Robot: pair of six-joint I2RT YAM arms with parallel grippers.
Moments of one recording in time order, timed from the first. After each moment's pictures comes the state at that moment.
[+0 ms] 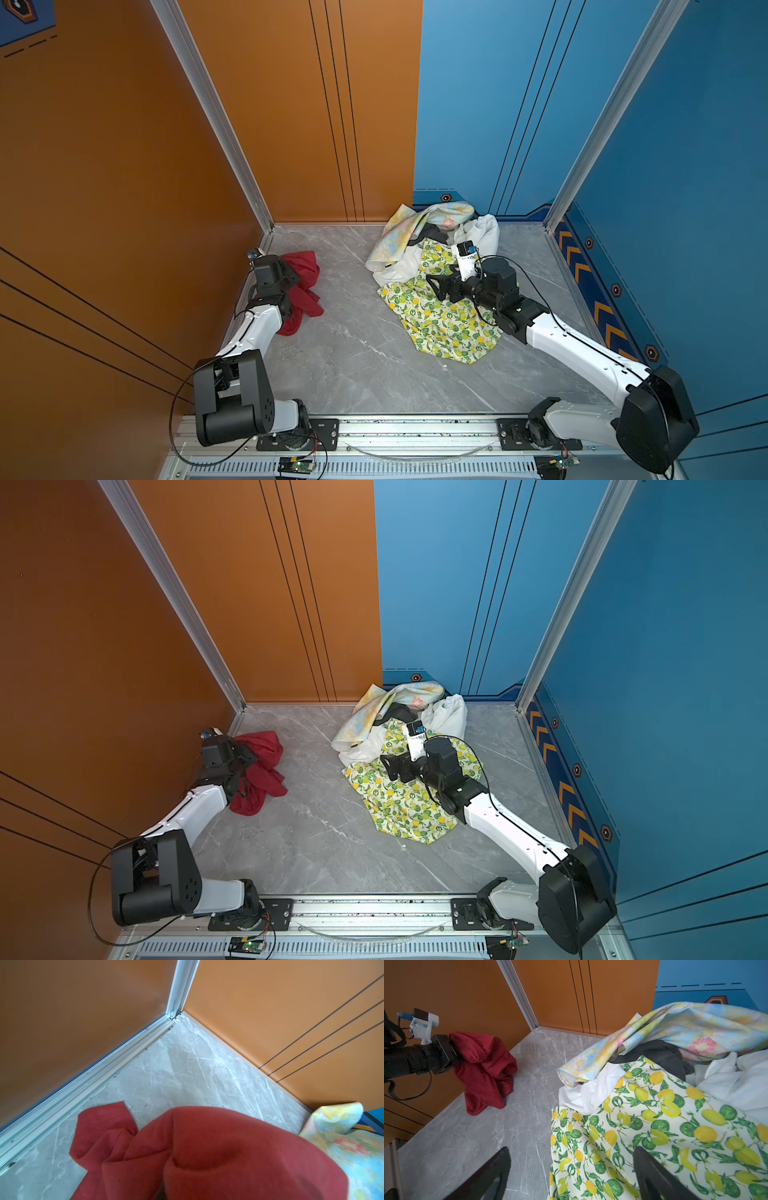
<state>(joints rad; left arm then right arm) 0.21 1.37 0.80 0.04 -0.13 -0.49 0.53 1.26 0.85 0.06 -0.17 0.21</state>
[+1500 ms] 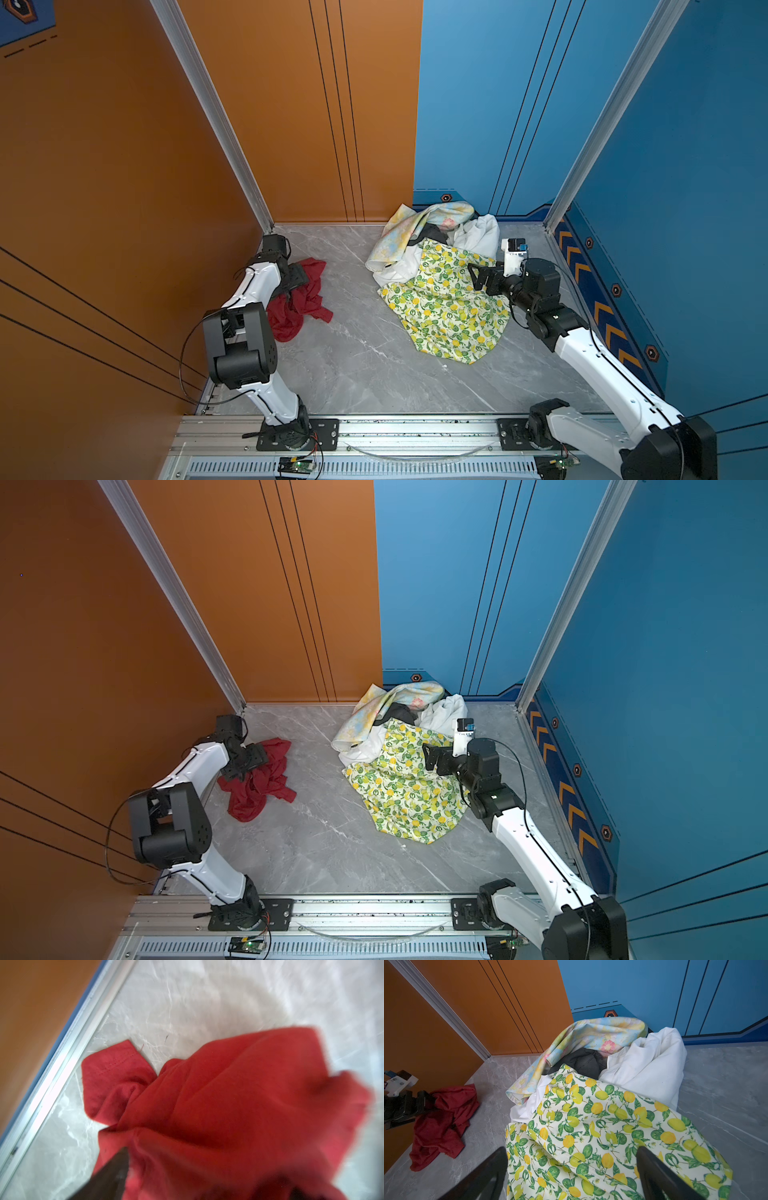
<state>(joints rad) 0.19 1.68 1.27 -0.68 -0.11 -0.35 0.26 1.05 0.81 -0.08 -0.13 0.26</state>
